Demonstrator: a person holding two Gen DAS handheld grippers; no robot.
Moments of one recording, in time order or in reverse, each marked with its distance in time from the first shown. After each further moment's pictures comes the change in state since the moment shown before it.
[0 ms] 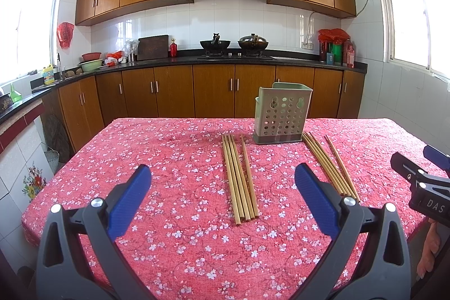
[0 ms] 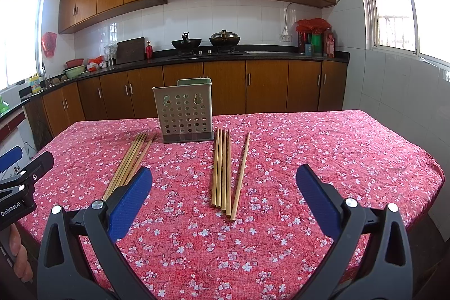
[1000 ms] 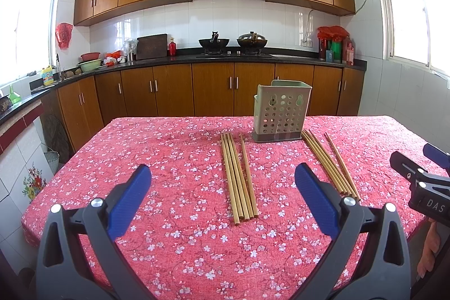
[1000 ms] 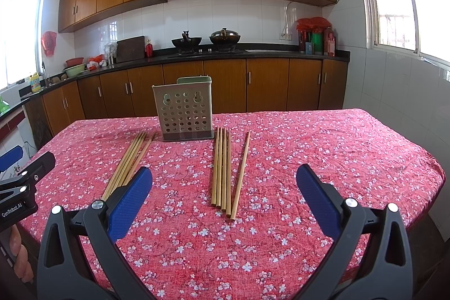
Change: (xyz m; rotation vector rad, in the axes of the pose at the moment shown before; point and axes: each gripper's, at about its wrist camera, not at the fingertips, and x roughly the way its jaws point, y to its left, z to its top) left arm -0.001 0.002 0.001 0.000 0.004 0.001; right arm 0.002 0.000 0.000 0.001 0.003 0.000
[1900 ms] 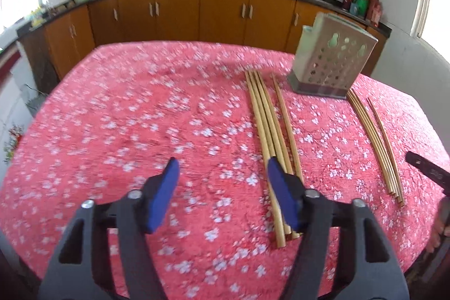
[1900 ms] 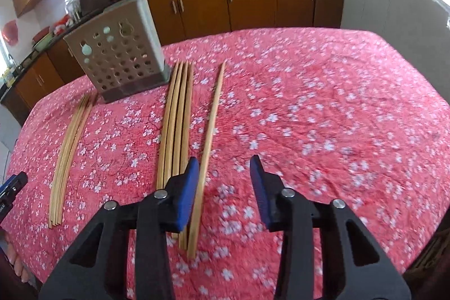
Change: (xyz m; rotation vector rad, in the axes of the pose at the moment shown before) left arm 0.155 0.048 -0.011 -0.114 0.436 -0.043; right arm 0.162 -0.043 -0.002 0.131 0.479 -0.020
